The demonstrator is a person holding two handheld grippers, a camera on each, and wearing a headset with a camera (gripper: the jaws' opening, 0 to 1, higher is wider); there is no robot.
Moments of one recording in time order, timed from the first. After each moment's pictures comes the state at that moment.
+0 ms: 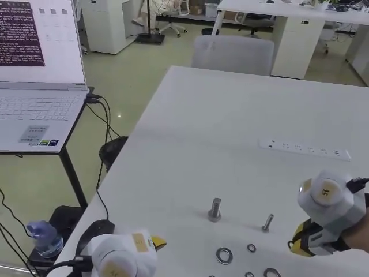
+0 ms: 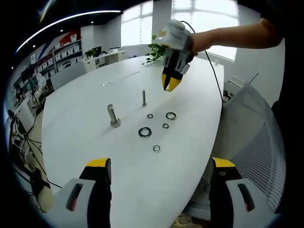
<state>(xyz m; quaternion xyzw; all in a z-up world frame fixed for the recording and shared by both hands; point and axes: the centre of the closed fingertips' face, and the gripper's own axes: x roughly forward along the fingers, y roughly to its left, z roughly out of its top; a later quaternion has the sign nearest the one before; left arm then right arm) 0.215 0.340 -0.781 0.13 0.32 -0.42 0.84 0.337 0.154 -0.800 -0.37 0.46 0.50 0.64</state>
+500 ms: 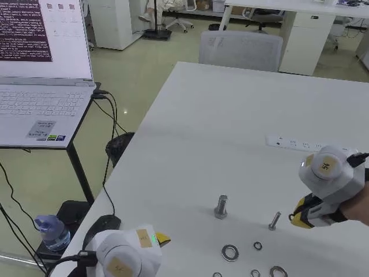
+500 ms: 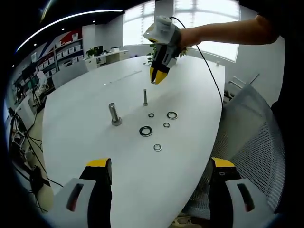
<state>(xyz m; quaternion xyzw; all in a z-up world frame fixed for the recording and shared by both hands) 0.212 0.343 -0.783 0.13 0.32 -0.41 0.84 0.383 0.167 -0.789 -0.38 0.43 0.49 0.65</state>
